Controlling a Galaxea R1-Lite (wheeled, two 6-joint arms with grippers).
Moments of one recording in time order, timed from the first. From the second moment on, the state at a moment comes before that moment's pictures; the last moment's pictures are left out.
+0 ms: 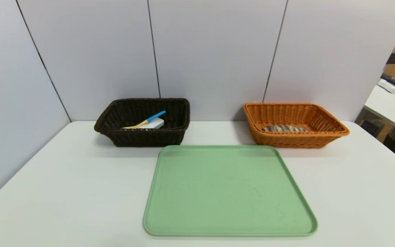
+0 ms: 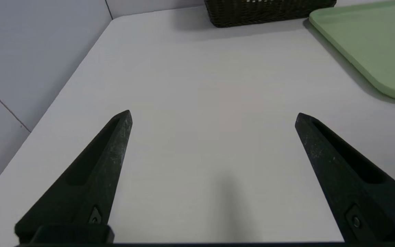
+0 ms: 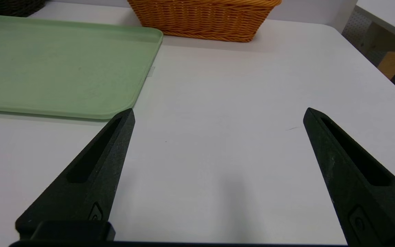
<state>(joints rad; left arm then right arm) 0.00 0.00 0.00 0.00 -0.01 0.11 0.00 0.00 -0.01 0.03 0.03 -0.07</state>
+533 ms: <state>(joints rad) 0.00 0.00 0.00 0.01 -0.03 0.05 0.00 0.00 -0.01 0.03 0.03 -0.07</state>
